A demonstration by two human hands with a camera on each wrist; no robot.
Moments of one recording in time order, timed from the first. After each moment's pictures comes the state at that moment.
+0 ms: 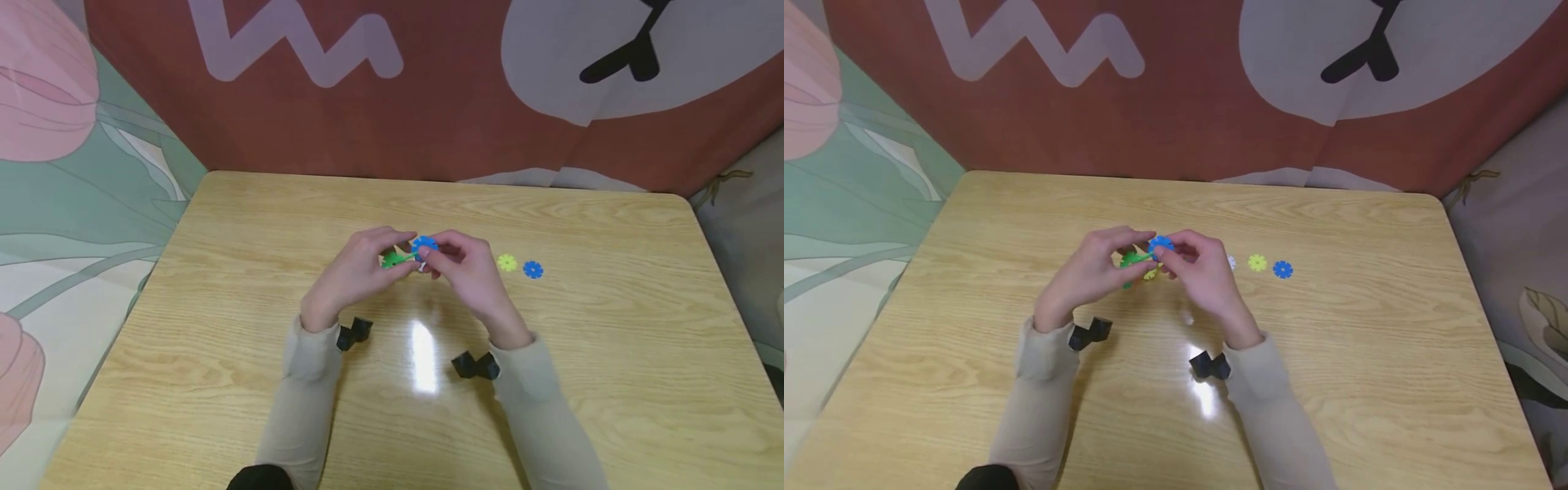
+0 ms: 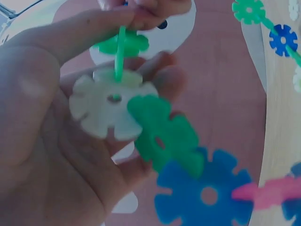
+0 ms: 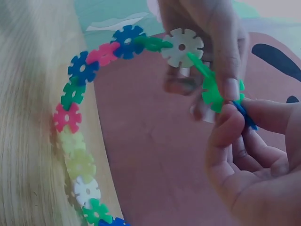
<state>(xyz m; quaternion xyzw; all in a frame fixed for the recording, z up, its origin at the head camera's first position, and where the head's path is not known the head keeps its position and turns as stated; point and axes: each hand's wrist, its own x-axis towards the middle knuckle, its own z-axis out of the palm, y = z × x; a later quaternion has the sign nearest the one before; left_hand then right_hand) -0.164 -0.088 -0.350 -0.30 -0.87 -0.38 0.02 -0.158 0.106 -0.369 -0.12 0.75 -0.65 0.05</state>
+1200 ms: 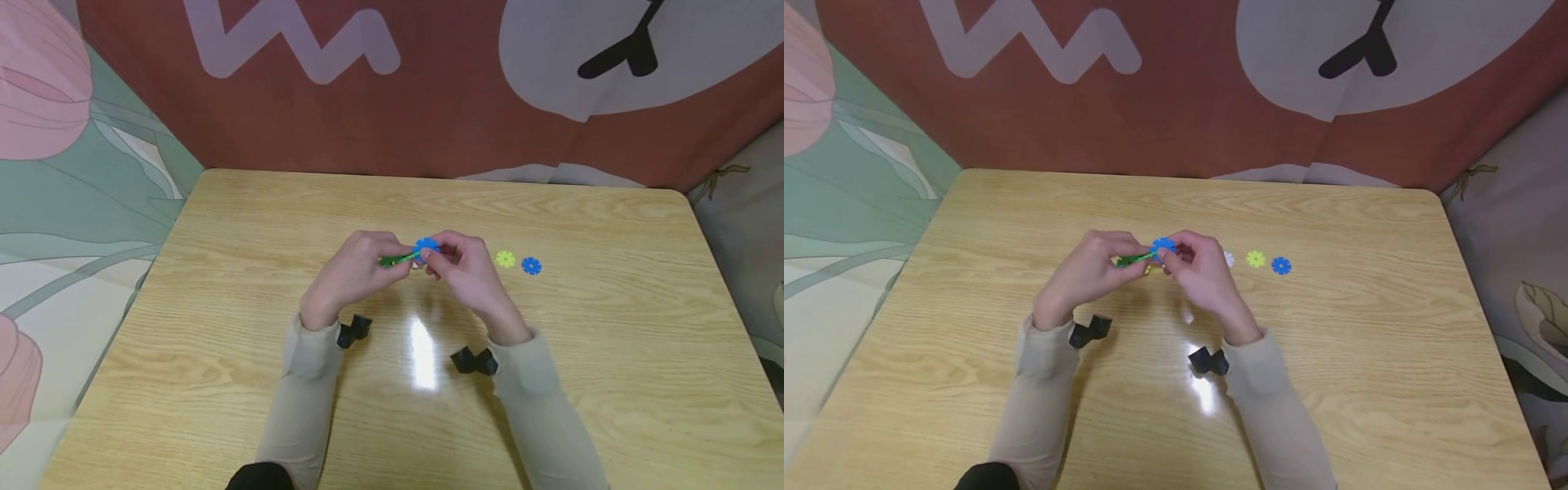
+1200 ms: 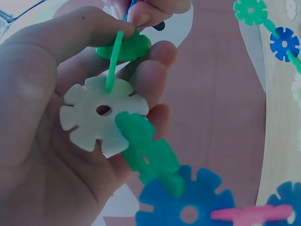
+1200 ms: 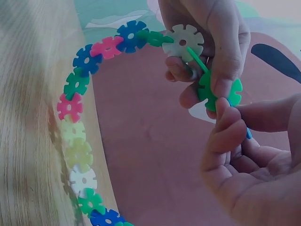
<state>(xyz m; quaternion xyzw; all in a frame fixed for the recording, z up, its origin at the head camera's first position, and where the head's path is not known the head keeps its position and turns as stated) -0.164 -0.089 -0.352 -0.34 -0.86 -0.36 0.04 -0.157 0.106 -0.364 -0.10 0.77 -0.62 0.09</state>
